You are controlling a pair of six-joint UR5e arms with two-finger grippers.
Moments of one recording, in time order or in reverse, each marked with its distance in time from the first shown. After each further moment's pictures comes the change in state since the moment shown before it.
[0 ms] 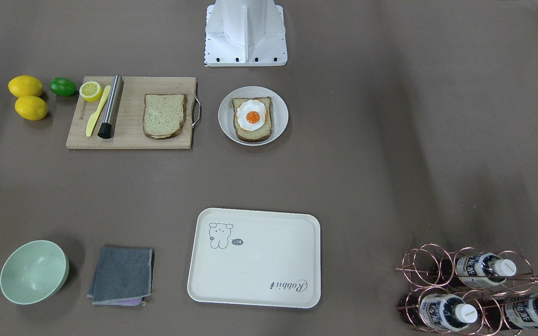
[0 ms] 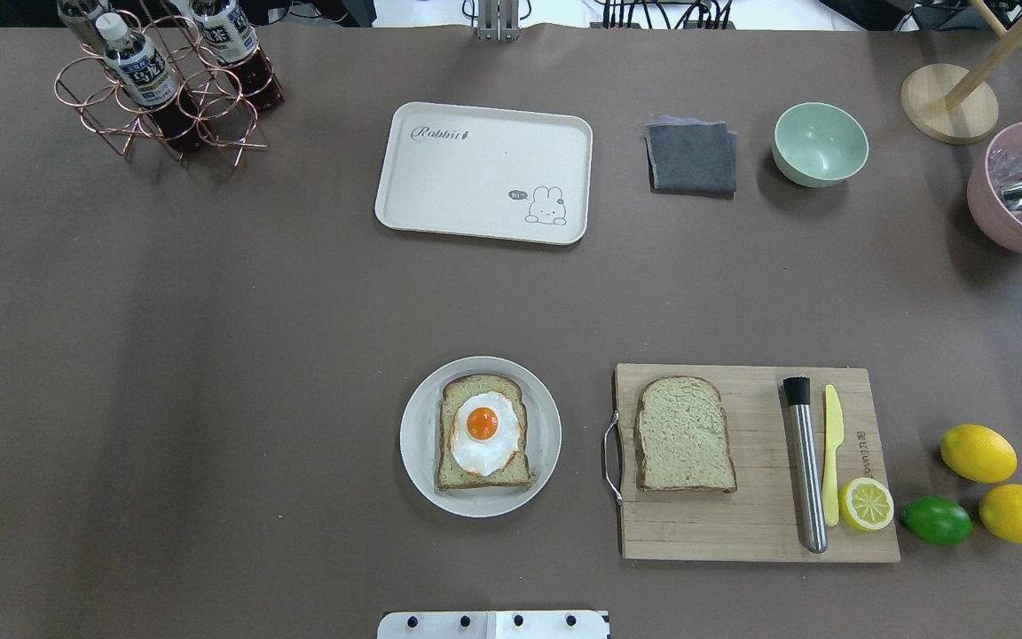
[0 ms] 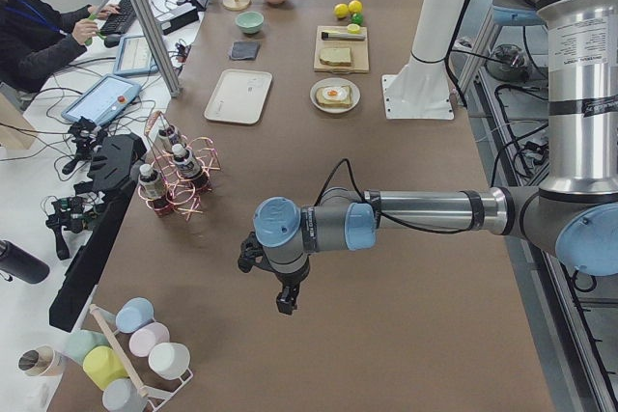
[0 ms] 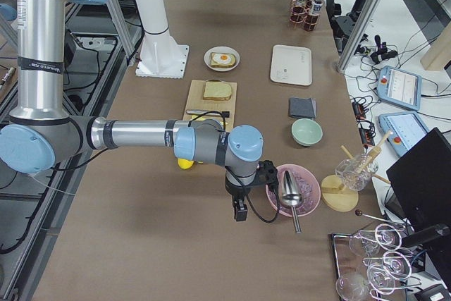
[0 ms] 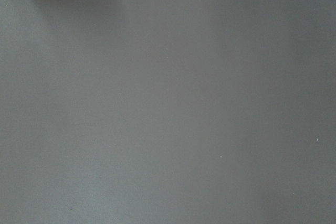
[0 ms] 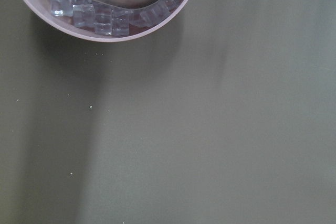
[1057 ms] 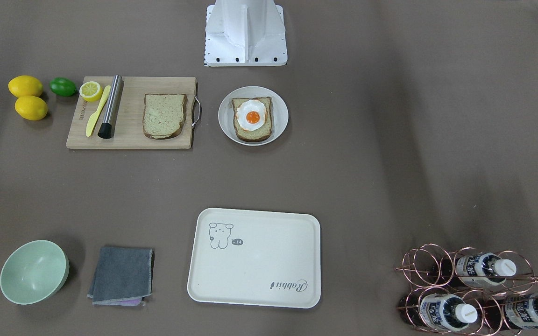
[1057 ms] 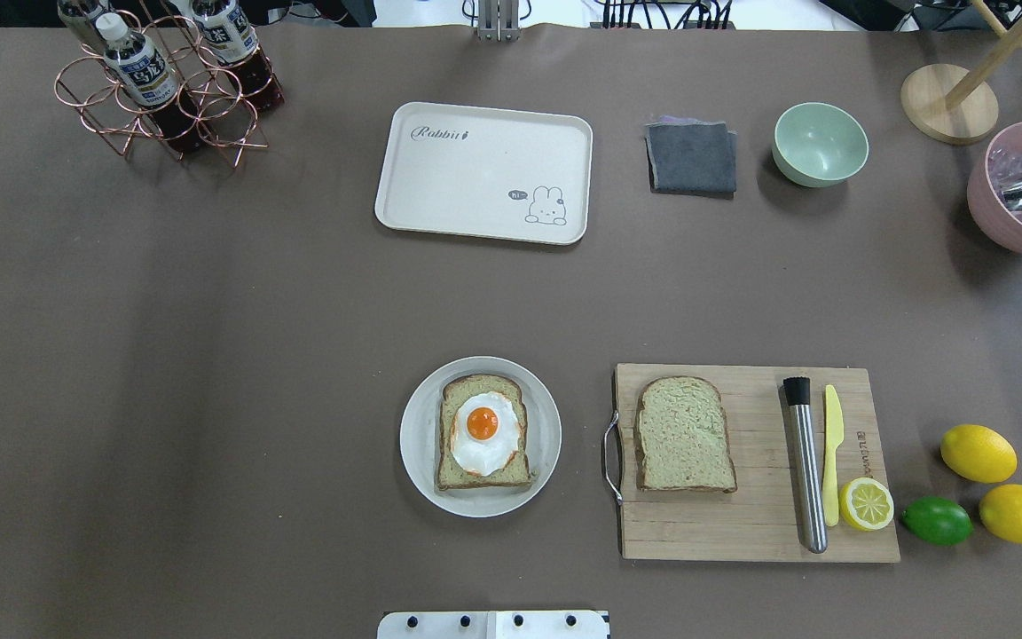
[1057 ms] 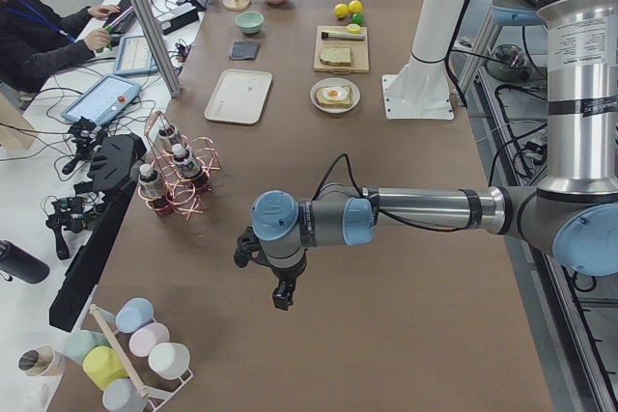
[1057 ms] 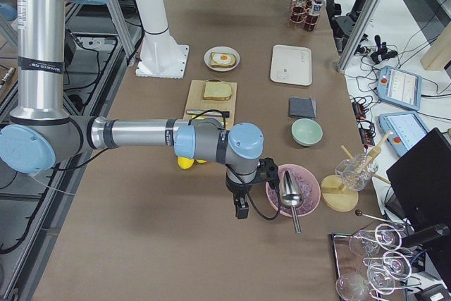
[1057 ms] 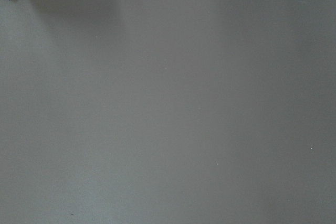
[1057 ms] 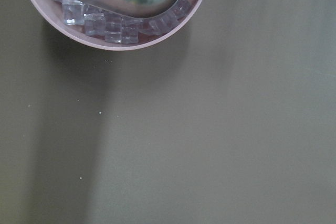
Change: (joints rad) left arm -0.006 -0.011 -0.011 0.010 0.000 -0.009; right arm 0.000 0.004 0.010 0.000 0.029 0.011
